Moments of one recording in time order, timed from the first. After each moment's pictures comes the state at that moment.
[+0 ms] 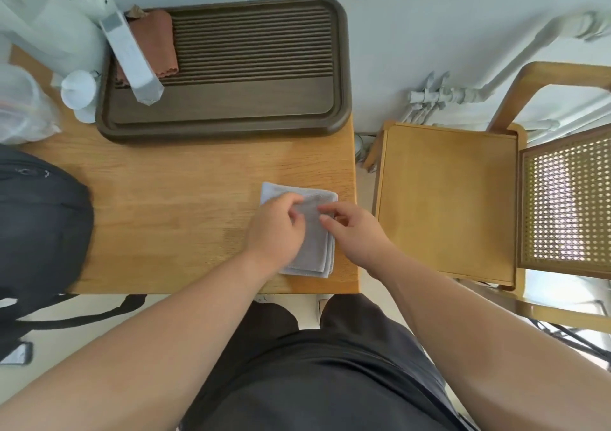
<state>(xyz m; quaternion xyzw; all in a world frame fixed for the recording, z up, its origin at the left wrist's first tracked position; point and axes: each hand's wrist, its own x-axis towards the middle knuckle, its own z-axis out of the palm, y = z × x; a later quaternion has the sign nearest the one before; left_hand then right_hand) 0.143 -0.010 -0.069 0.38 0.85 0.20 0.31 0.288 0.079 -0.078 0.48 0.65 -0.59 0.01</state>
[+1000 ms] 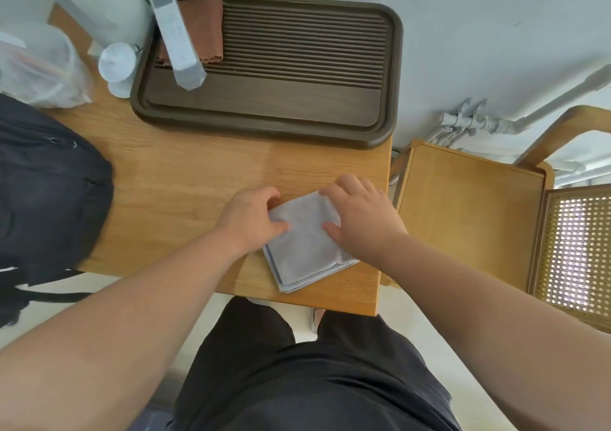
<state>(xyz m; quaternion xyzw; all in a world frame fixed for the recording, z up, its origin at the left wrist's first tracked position) 0.055 -0.030 -0.077 0.38 0.86 0.10 0.33 0.227 0.105 -0.055 0.24 0.94 -0.20 0.12</state>
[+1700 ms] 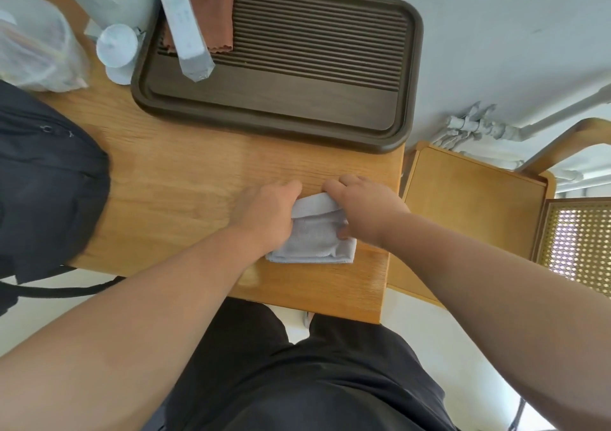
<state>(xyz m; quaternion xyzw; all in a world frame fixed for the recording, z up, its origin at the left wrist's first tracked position) 0.056 -0.014 -0.071 0.51 0.83 0.02 0.21 0.190 0.131 -0.066 0.17 0.94 -0.16 0.24</state>
